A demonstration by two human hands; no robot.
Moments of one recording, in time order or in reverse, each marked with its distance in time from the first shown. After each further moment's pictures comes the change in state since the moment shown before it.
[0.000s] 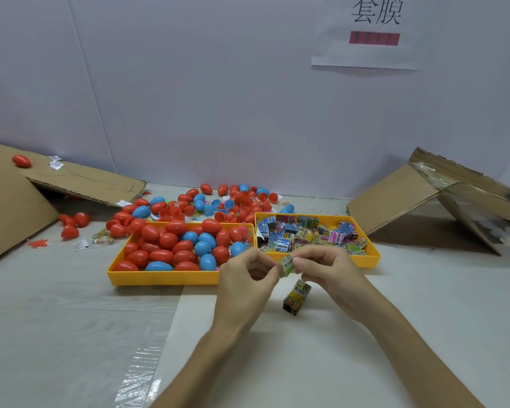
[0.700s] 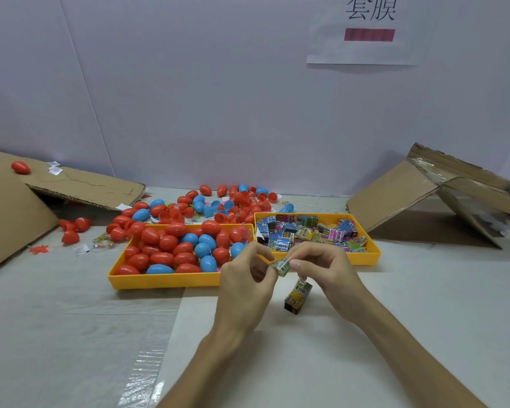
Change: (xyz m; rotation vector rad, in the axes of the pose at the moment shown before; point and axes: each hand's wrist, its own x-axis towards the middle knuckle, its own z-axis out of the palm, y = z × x) left_hand -0.001 -0.003 0.001 0.107 0.033 0.092; right_hand -0.001 0.003 0.011 0.006 0.015 -0.184
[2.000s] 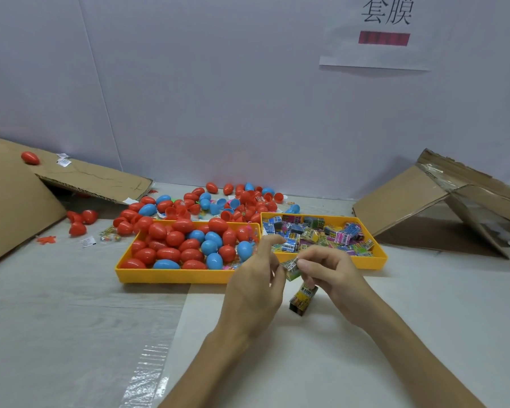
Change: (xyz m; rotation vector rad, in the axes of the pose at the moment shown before) left_hand -0.002 0.000 0.000 0.213 -0.072 0.177; right_hand 0.000 0.001 -0.002 0.031 -0.036 0.129
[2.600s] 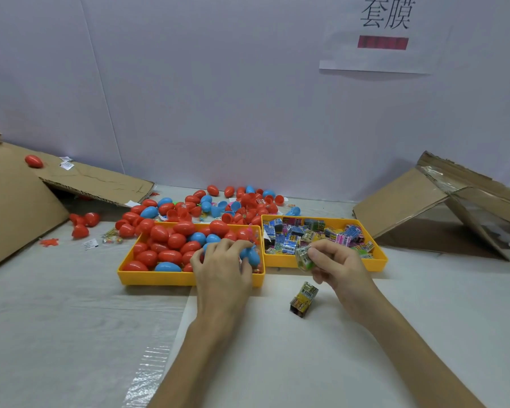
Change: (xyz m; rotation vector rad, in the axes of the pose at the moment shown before) left_hand 0.015 -0.029 -0.020 0.462 0.102 -0.244; right_hand 0.004 0.001 -0.008 0.036 0.121 -0.027
